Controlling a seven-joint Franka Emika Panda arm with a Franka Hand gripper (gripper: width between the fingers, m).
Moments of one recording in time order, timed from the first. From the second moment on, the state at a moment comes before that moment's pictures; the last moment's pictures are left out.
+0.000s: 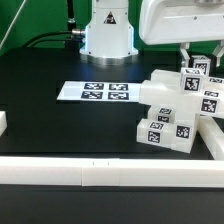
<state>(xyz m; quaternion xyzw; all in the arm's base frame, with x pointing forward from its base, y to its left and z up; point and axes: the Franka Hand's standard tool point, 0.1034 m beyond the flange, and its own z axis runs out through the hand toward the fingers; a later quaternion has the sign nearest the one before) 0.523 0.127 0.119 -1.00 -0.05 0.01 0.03</state>
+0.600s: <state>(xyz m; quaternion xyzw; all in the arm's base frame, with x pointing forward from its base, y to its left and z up) 0.522 0.129 0.119 -0.98 0.21 0.01 0.04</state>
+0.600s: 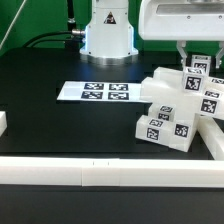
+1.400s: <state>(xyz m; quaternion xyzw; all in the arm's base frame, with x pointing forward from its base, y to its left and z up) 0.521 0.126 0.119 -0.89 0.46 0.01 0.07</state>
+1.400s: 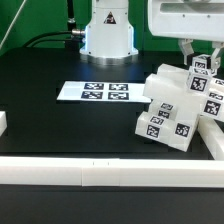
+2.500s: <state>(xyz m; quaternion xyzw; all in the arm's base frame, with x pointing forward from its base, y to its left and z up) 0.521 0.118 0.118 -0.84 0.54 0.04 0.07</state>
